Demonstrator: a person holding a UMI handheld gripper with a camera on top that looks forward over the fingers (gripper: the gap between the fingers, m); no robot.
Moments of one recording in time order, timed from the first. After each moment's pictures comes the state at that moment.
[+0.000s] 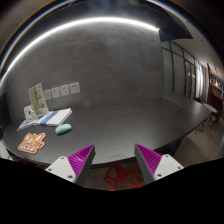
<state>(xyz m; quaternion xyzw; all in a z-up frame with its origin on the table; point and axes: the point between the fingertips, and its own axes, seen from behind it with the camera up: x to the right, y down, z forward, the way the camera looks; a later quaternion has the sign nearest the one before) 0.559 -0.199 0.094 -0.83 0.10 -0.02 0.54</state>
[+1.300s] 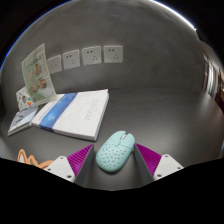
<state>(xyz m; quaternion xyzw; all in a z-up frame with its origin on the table) 0.292 0.113 -0.017 -0.90 0.06 -0.01 0.44</state>
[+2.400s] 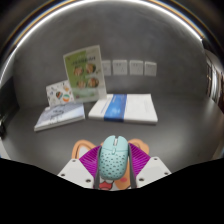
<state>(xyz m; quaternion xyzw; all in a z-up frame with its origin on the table) 0.062 0.015 0.042 -0.88 0.03 0.02 0.47</state>
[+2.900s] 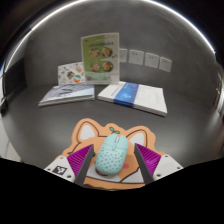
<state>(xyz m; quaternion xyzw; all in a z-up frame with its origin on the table) 0.049 -0.015 -0.008 -0.90 -0.06 0.01 0.44</state>
